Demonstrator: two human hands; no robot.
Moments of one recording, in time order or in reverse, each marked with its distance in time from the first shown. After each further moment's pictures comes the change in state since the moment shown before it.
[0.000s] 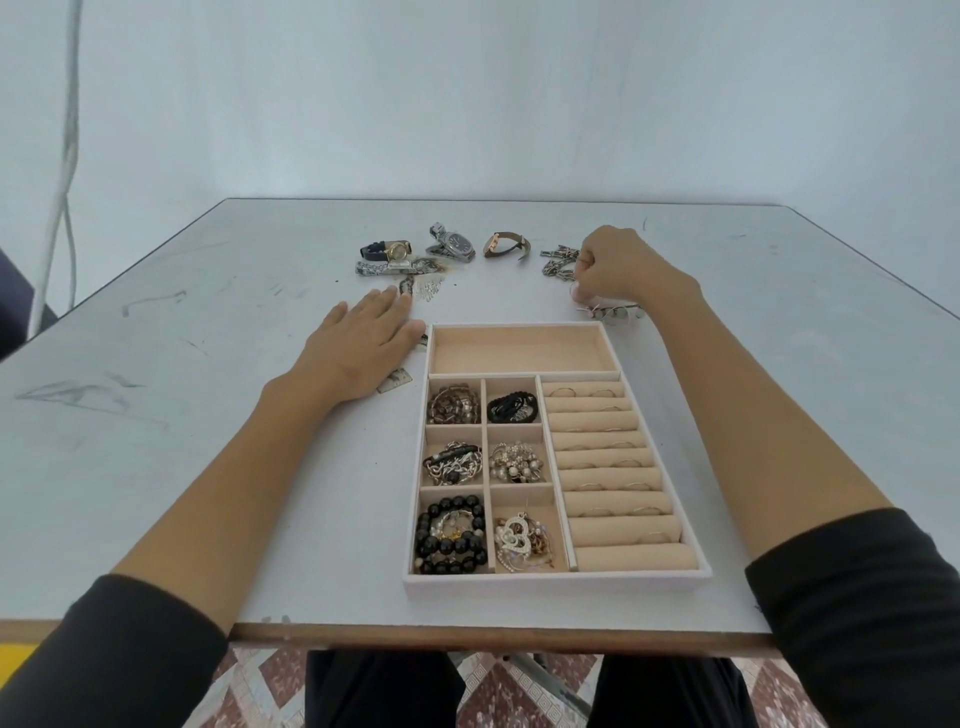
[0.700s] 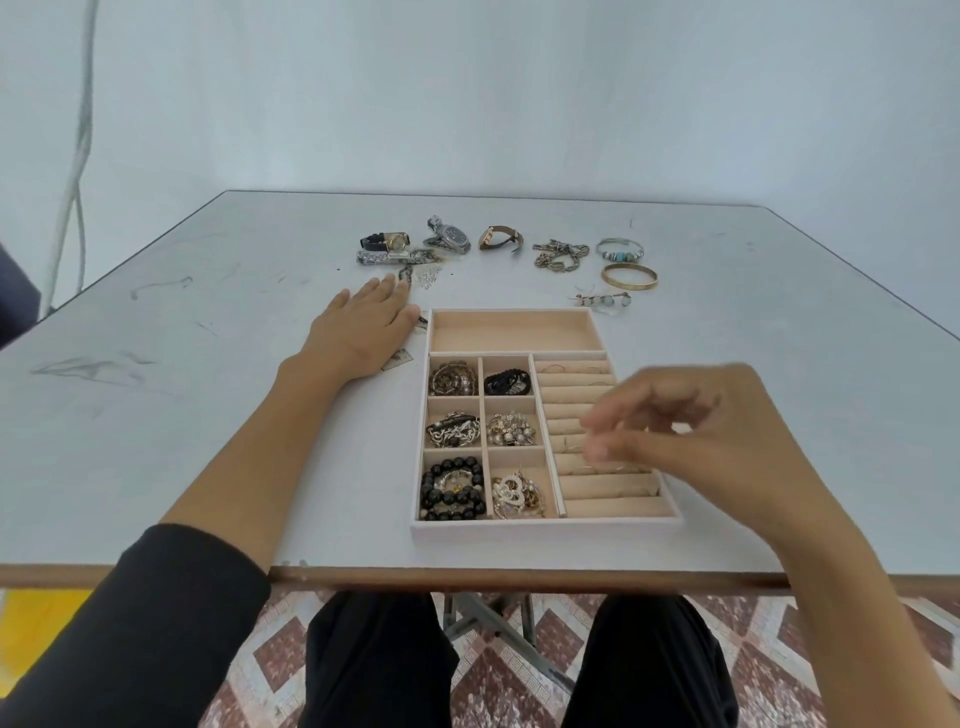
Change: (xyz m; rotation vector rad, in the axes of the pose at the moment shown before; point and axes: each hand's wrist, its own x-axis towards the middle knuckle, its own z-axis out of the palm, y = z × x) left_hand -0.003 0.004 -0.001 0.002 -0.001 -0.020; right_hand -0.237 -0.009 -0.016 0.753 -0.028 -0.280
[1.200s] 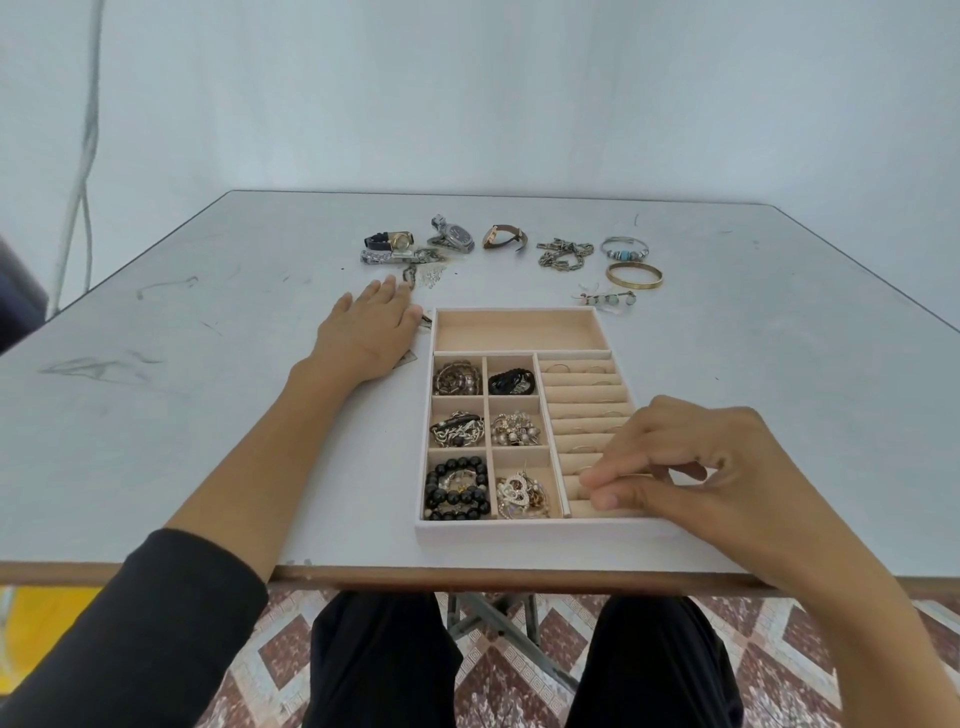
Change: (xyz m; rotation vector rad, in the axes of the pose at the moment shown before) left_hand -0.004 0.009 0.001 -0.007 0.014 -0.053; right_hand -0.016 0.015 0.001 -0.133 -0.111 -0.146
